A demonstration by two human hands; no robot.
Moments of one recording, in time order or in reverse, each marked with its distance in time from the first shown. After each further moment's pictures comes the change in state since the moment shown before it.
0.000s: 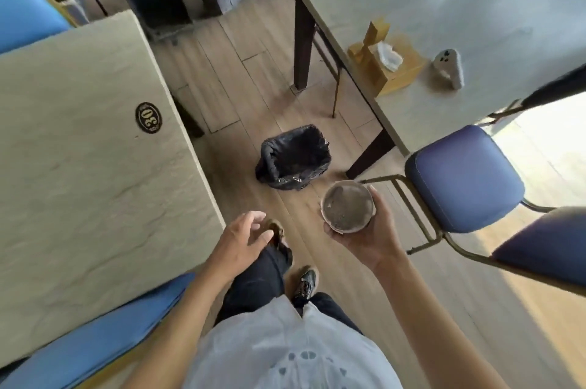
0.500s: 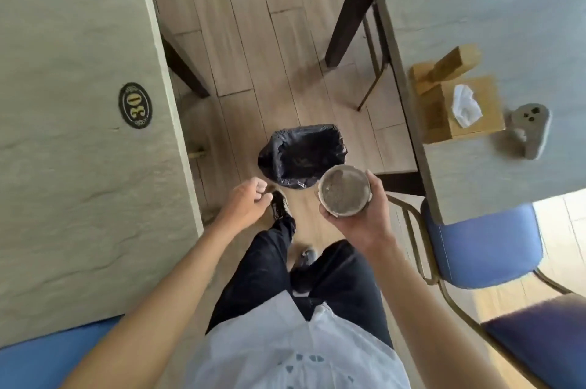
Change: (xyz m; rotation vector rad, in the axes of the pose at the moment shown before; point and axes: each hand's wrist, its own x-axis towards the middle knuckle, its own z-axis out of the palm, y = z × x) left_hand 0.227 -0.024 -0.022 -0.117 -0.024 -0.327; right_hand 0.200 -0.098 0.078 -0.087 0.115 0.158
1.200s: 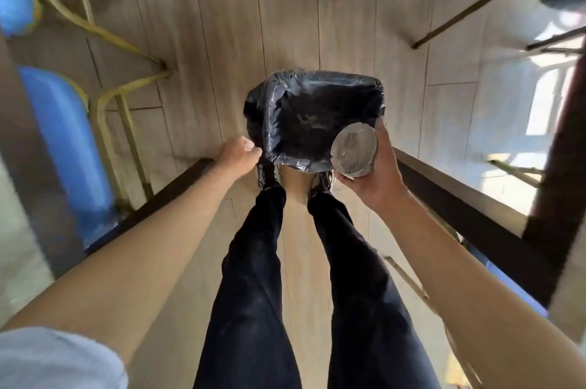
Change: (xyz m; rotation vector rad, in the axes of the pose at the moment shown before) left_hand 0.294 -0.123 0.134 -0.104 -0.082 -0.526; right_hand 0.342 -0.060 -0.082 -0.467 0.222 0.164
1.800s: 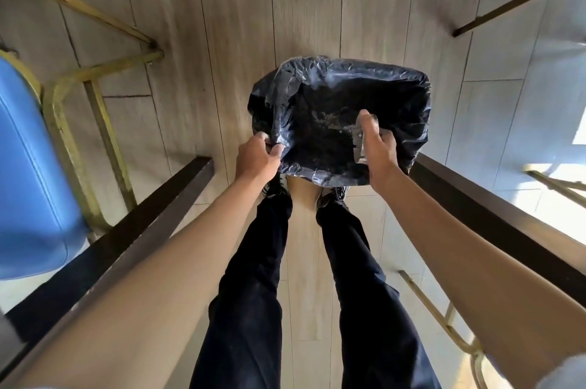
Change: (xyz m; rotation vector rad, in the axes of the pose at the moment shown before) left_hand 0.090 -0.021 0.068 -0.121 0.156 0.004; right_hand 0.152 0.021 0.004 -0.606 0.417 -0.138
